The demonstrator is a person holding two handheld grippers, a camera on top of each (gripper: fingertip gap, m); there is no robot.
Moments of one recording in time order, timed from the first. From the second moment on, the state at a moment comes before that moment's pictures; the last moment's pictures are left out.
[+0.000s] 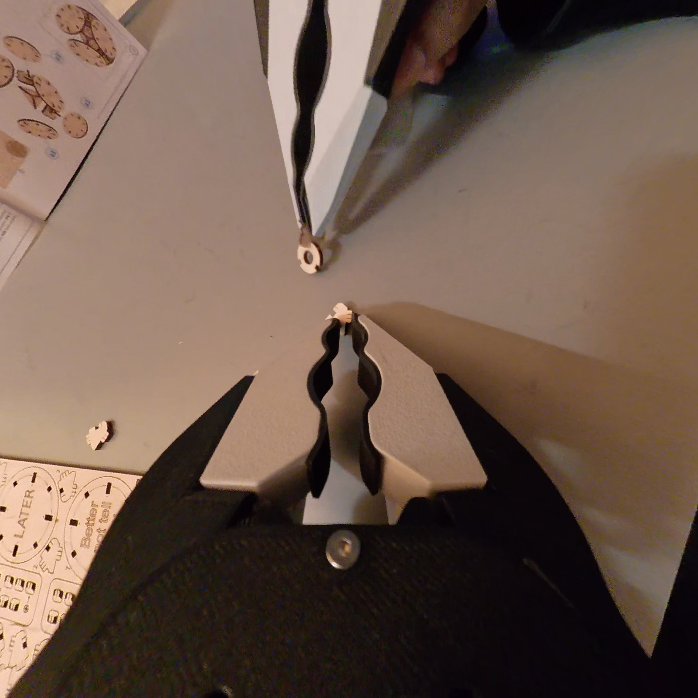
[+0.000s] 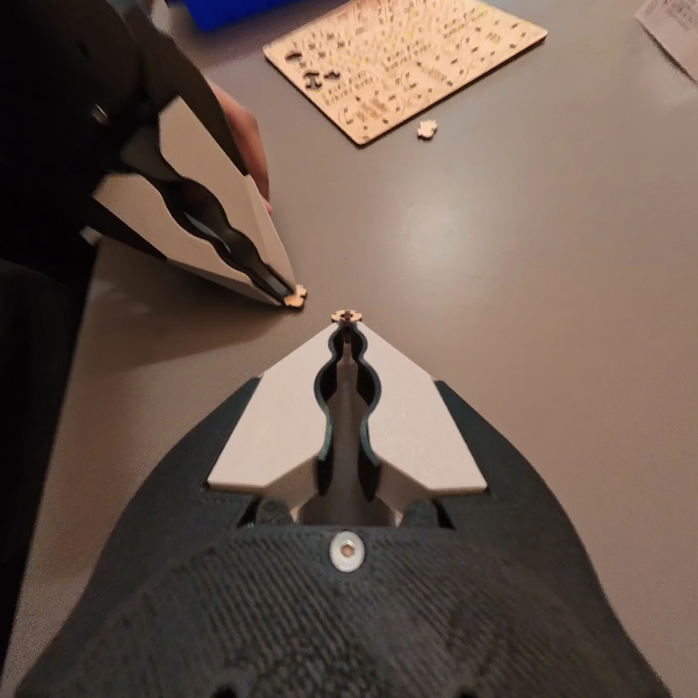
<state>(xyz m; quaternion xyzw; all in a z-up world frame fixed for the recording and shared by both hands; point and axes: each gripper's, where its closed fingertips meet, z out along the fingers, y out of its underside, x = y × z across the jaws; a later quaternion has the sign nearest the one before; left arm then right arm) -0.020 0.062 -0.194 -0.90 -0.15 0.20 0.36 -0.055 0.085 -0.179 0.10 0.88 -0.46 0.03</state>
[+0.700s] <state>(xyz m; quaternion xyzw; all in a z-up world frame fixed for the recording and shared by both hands) -0.028 0.057 -0.196 -0.90 -0.18 0.22 0.34 -0.059 0.084 -0.168 0.11 0.86 -0.49 0.04</state>
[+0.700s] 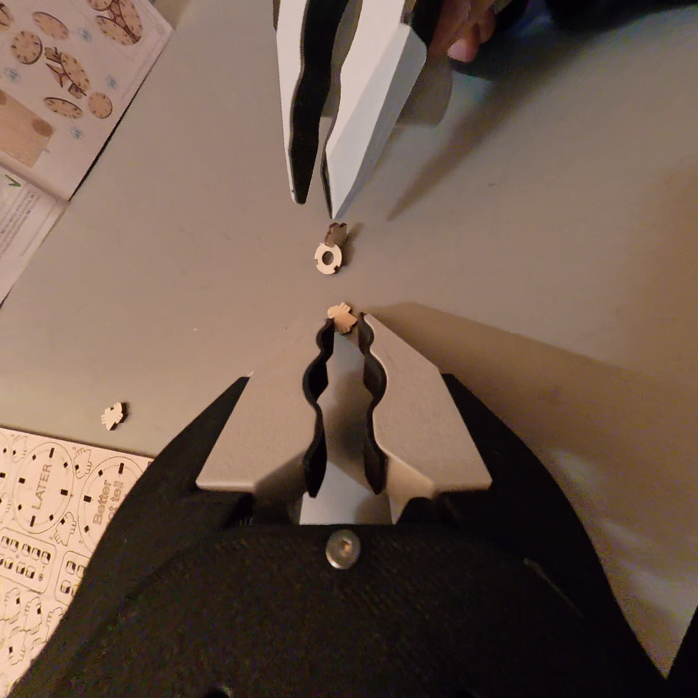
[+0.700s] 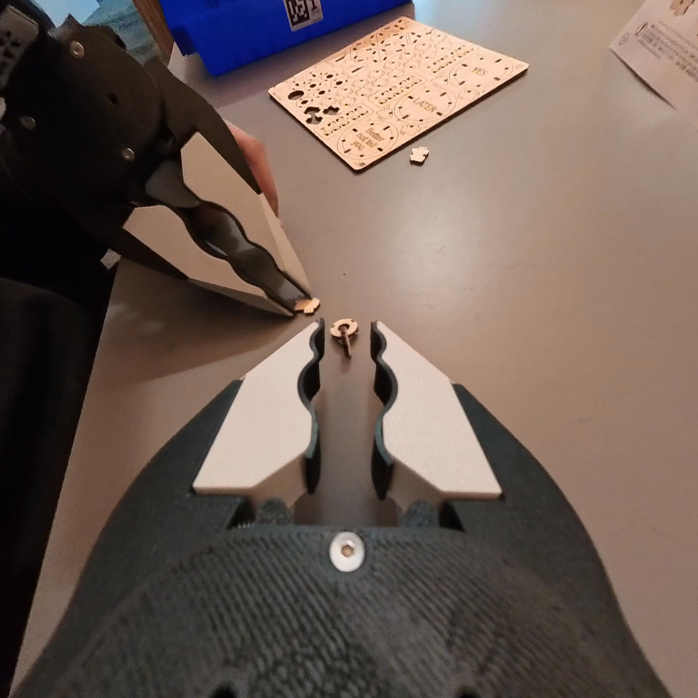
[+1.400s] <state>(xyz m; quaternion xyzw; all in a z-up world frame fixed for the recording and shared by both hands) -0.040 0.048 -0.194 -0.86 -0.31 0.16 0.36 -0.051 0.076 -0.150 0.07 0.85 -0.53 0.02</state>
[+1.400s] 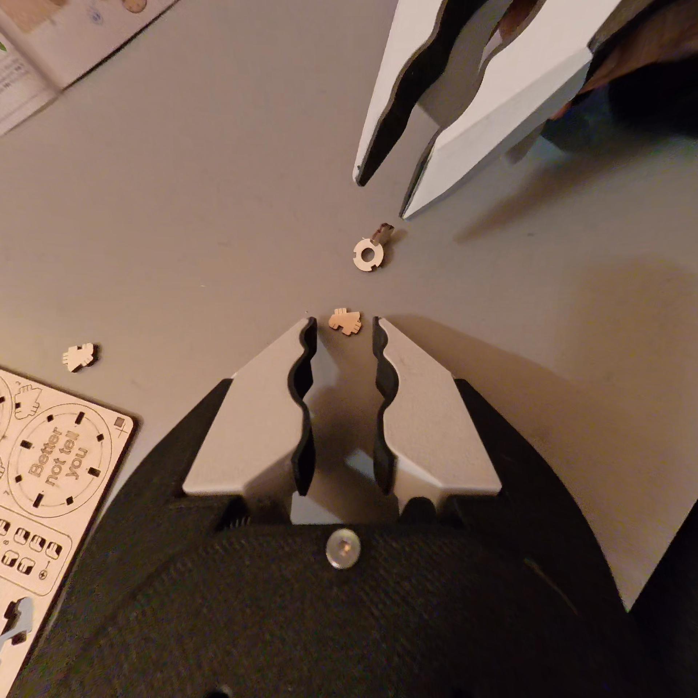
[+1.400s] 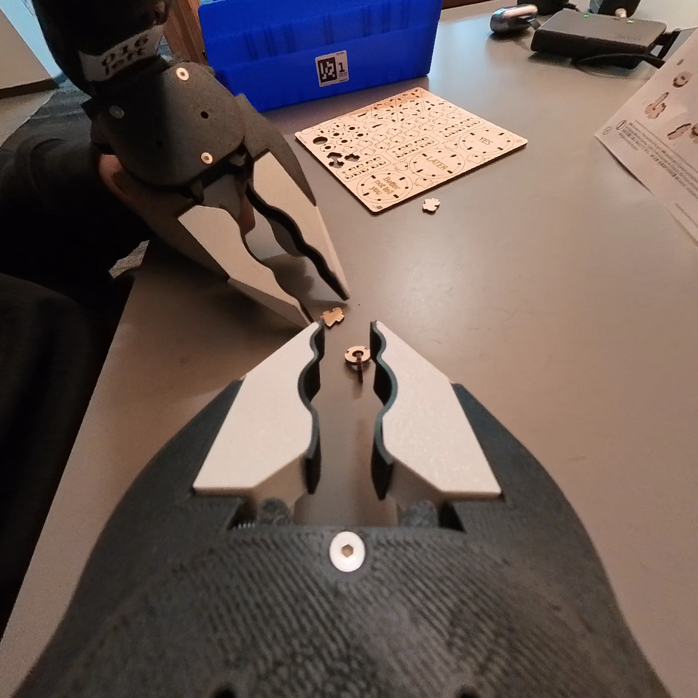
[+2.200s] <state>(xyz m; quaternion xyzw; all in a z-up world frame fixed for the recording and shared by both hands) -0.063 0.047 -0.197 -0.86 -0.32 0.17 0.35 -0.054 0.076 -0.136 0.13 0.81 -0.57 0.08</state>
